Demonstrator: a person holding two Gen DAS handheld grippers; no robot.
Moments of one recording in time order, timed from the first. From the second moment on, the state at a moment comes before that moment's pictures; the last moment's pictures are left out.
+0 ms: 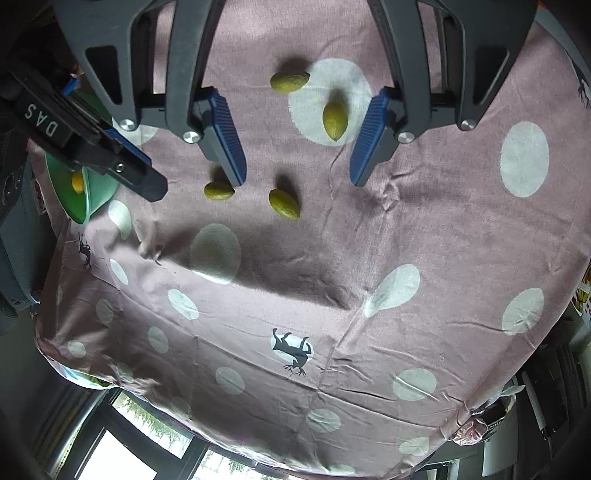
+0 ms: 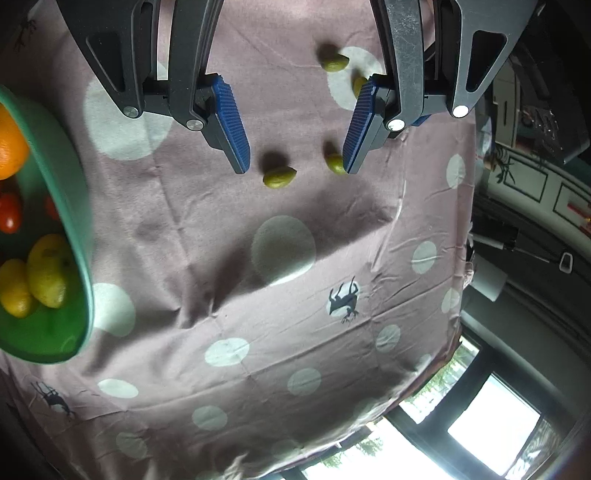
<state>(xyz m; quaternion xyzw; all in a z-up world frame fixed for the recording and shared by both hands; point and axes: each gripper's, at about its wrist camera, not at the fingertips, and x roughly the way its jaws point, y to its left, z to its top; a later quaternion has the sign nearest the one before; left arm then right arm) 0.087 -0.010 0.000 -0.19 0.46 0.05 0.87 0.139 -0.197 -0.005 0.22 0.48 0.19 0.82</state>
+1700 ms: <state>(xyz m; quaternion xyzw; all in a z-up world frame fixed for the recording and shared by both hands) 0.129 -0.019 -0.024 -0.28 0.46 0.06 0.84 0.171 -0.195 -0.029 0.26 0.50 0.13 0.82</state>
